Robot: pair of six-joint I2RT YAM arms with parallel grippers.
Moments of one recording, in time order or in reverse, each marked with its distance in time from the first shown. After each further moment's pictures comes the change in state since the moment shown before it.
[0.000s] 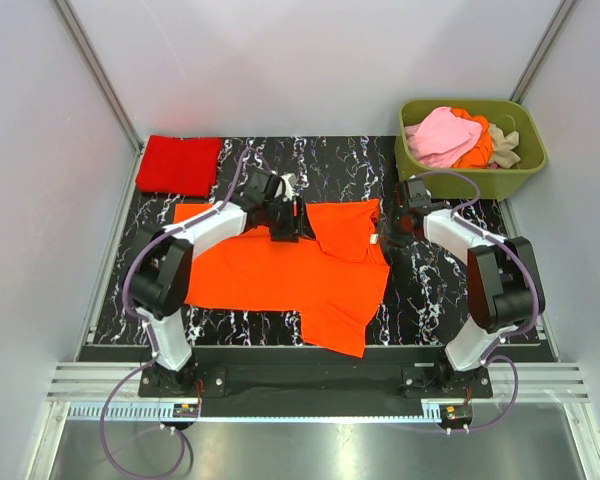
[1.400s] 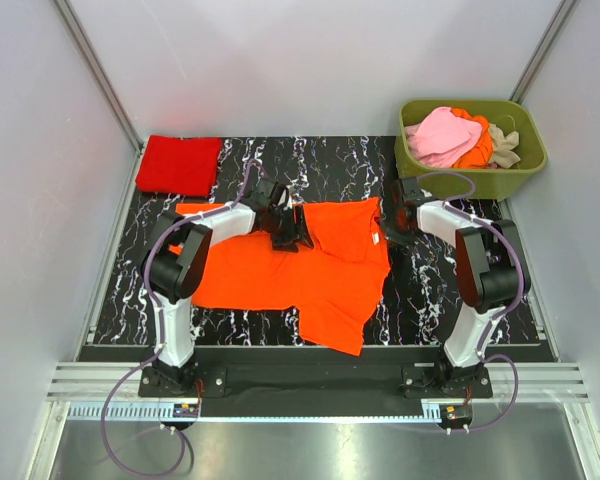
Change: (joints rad) left arm 0.016 0.177 0.019 0.034 -0.011 -0.072; right arm -0.023 0.159 0.092 -0.085 0.127 -0.027
